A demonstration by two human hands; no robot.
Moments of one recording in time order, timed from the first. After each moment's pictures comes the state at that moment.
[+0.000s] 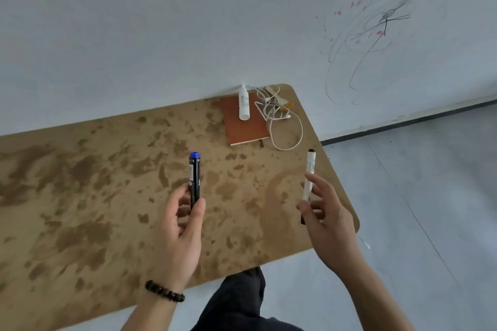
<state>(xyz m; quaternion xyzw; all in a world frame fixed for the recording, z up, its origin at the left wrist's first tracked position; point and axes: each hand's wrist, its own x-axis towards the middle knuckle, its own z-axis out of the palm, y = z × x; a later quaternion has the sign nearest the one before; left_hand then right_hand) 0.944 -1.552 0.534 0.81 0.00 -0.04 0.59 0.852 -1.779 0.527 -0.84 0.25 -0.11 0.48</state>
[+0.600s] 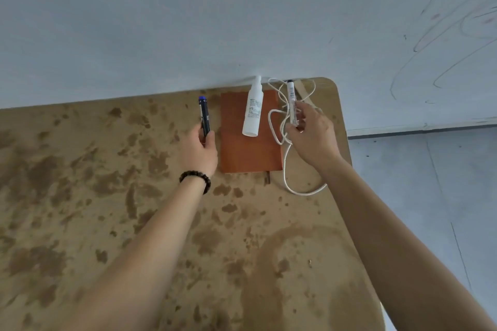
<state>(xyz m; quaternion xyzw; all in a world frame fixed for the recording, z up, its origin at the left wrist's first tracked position) 1.241 -1.722 0.369 0.90 0.15 -0.06 0.40 1.213 -1.949 0.388 -0.90 0.19 0.04 0.39</state>
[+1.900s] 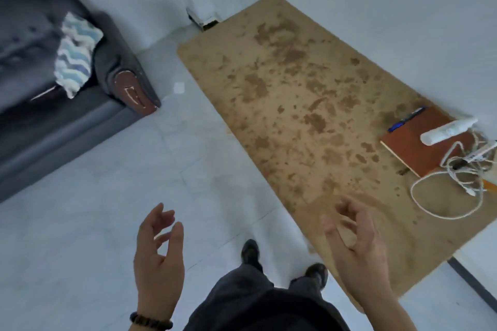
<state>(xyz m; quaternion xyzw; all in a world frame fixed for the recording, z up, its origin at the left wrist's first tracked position) 0.657 -1.696 0.575 0.69 0.56 0.30 0.36 0.869 -1.879 0.533 -0.82 -0.18 0.21 0.49</state>
